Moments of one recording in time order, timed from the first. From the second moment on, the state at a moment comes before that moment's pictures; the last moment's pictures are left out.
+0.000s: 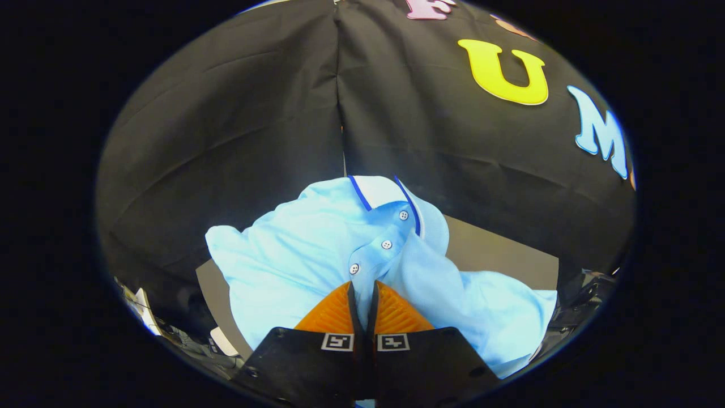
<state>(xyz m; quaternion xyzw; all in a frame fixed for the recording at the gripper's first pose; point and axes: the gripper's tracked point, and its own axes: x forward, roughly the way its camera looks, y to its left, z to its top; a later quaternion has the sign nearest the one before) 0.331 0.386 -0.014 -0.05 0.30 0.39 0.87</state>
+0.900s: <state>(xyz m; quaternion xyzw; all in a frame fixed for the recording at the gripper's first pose) 0.300 0.313 0.084 0.04 0.19 0.39 0.90</state>
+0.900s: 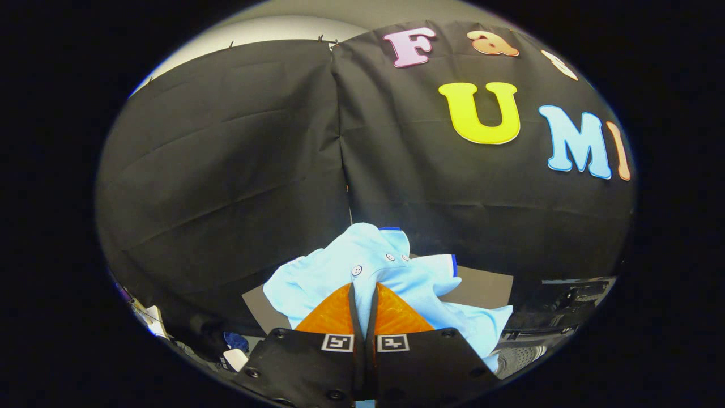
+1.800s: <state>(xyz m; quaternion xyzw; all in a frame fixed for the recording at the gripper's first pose) 0.322 0.172 0.104 0.08 0.16 0.32 0.93</state>
